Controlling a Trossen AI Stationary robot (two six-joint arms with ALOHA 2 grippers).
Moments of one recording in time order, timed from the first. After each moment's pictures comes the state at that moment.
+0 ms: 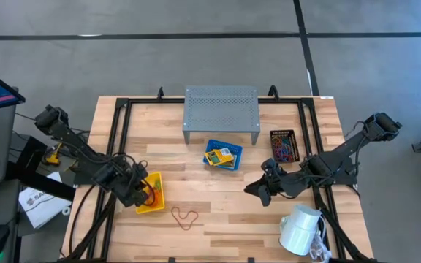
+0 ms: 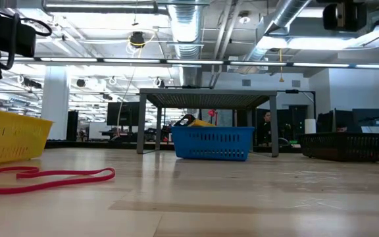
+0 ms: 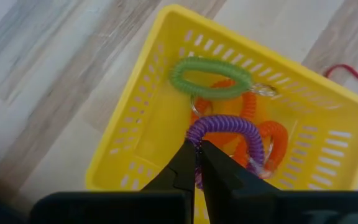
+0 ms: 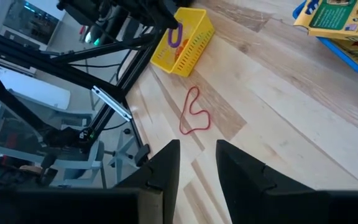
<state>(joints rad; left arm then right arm) -0.72 1.03 0.59 -0.90 -0.34 -1.33 0.56 1.19 0.88 -0.26 0.44 1.22</state>
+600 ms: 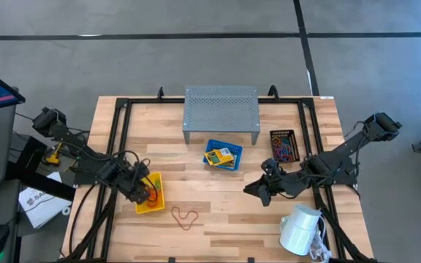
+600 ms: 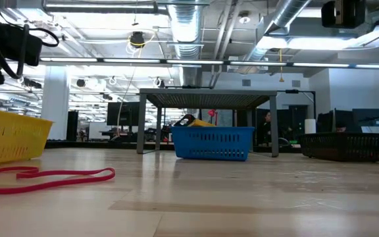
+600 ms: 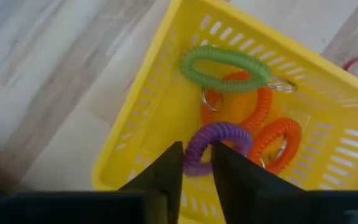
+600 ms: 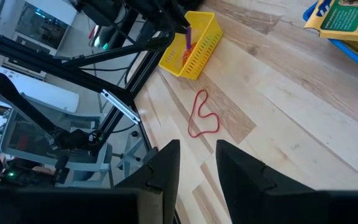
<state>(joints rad) -0.63 1.03 0.58 -0.90 -0.25 -1.27 0.56 1.19 0.88 -0.22 0.44 1.22</state>
